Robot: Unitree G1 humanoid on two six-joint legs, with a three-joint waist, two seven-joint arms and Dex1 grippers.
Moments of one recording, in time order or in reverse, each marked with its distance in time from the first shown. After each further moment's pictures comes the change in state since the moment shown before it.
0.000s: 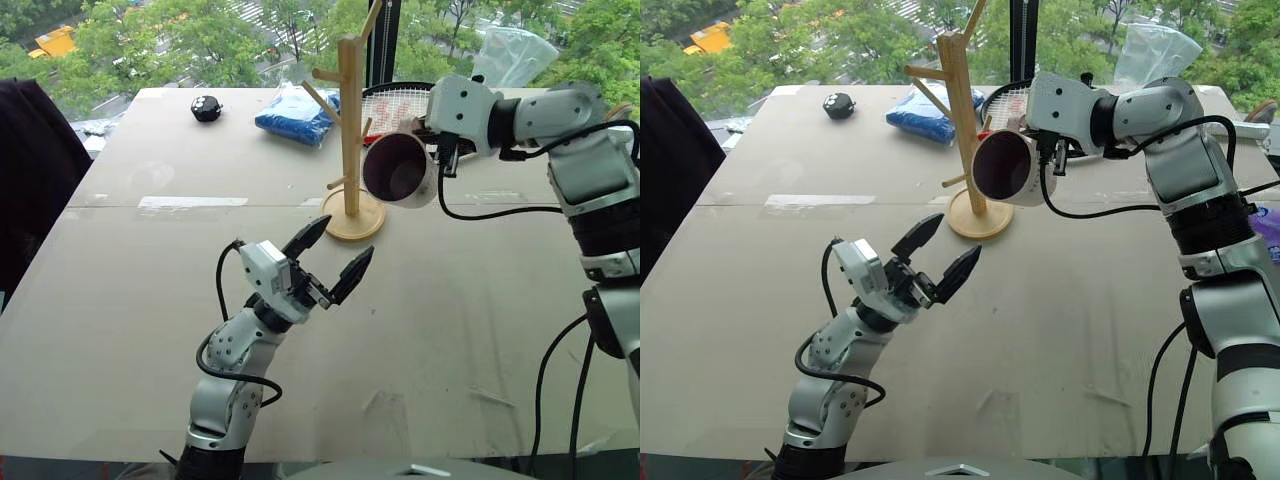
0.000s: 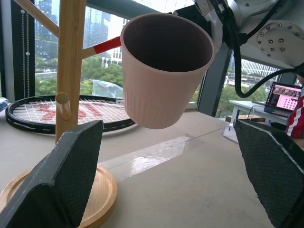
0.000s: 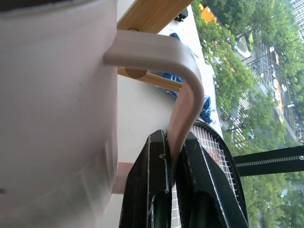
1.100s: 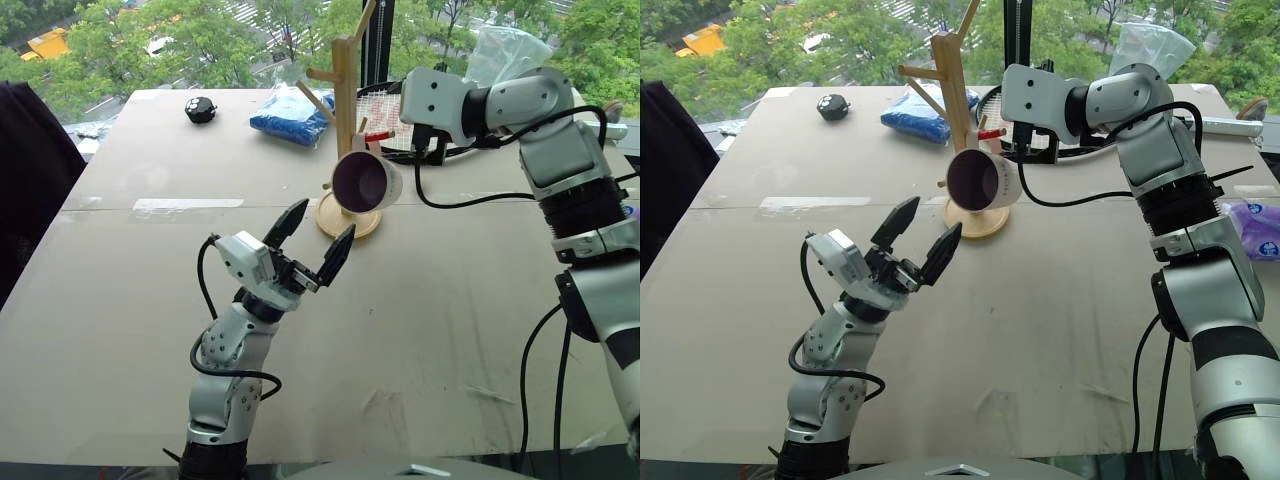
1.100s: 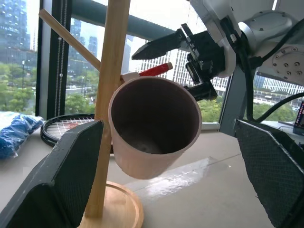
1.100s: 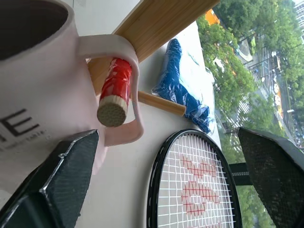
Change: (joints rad) left arm -0.038 -0.046 0.050 0.002 0.006 -0.058 0.083; right arm -0.086 0.110 -0.001 0.128 -0.083 -0.054 0.014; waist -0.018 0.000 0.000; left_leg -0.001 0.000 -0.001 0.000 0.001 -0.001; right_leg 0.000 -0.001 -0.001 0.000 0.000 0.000
